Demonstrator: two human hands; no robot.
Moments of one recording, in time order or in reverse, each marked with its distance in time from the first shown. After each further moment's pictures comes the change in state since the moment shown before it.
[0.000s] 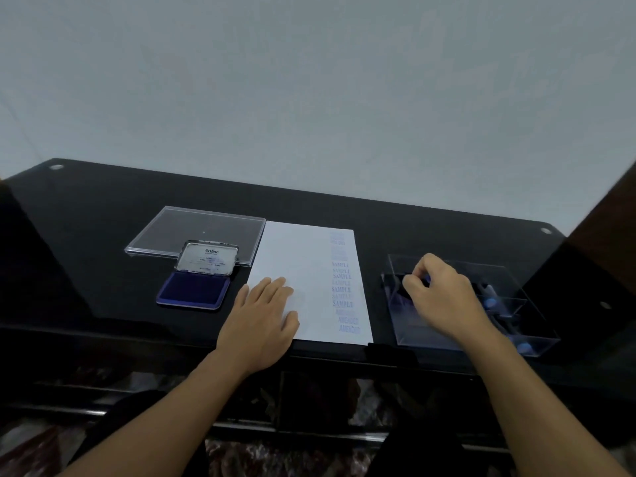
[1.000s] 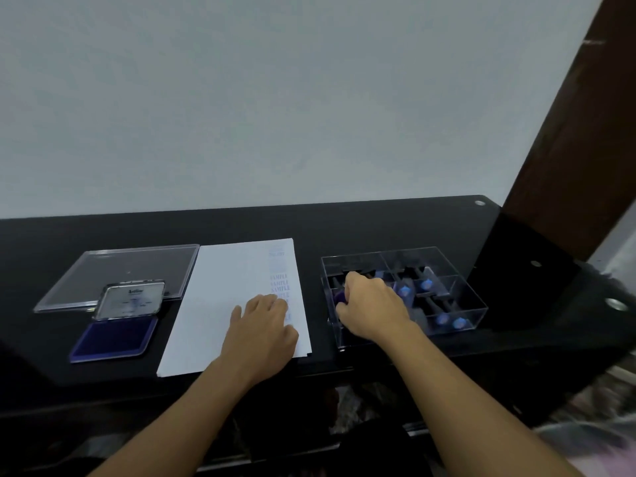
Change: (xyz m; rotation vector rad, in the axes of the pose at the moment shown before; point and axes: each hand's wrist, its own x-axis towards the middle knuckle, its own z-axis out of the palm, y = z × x) left_hand 0.038 0.096 0.002 0.049 -0.058 0.084; right_hand 0.017 0.041 0.021 -0.233 -0.141 0.040
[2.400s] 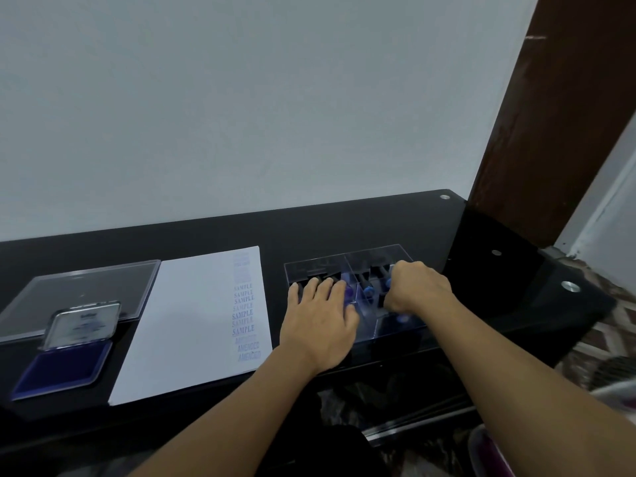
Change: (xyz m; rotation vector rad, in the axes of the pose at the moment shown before) left_hand 0.034 0.129 0.012 -0.014 0.052 0.237; right_hand 0.010 0.090 -0.066 -0.249 -0.037 0.320
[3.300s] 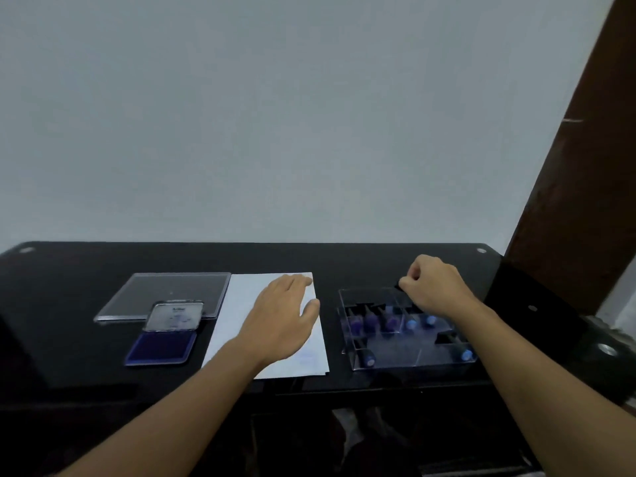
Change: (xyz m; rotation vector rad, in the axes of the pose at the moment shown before) left_hand -0.077 -0.097 -0.111 -0.233 0.202 -0.140; right_hand -0.052 -0.054 -0.062 0.412 0.197 -0.207
